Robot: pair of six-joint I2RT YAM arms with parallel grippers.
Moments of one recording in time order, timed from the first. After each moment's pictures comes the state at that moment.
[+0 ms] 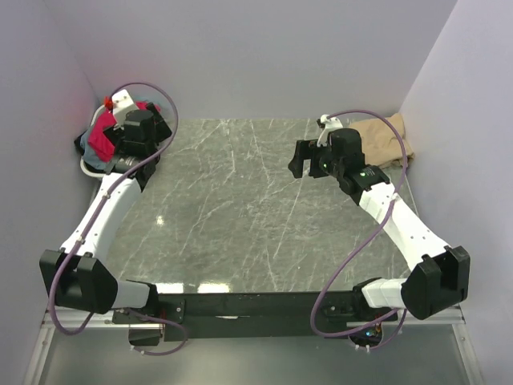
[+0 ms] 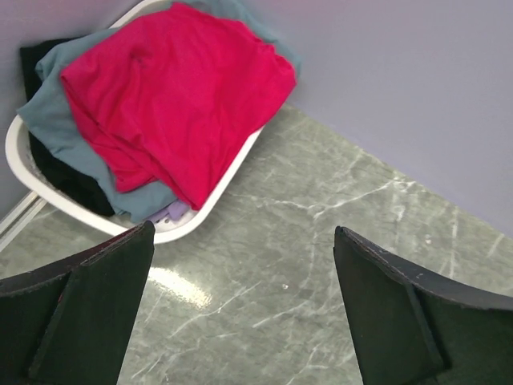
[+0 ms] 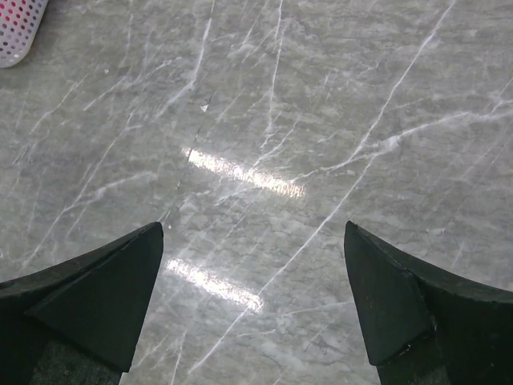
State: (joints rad) left arm -0.18 1.32 1.25 -0.25 -0.57 -0.44; right arm 0.35 1.30 1.13 -0.34 -0.13 0.22
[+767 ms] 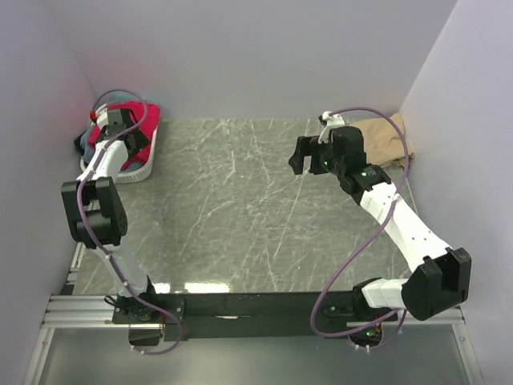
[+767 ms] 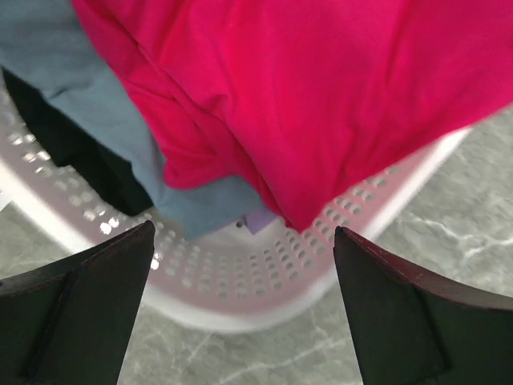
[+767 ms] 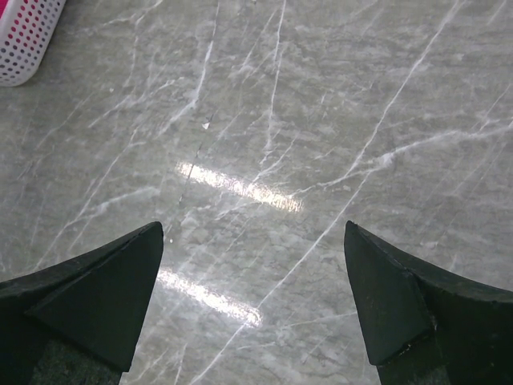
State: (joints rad) left arm 0.14 1.85 1.49 -0.43 -0.35 -0.55; right arm 0.35 1.30 1.15 -0.33 -0.12 0.22
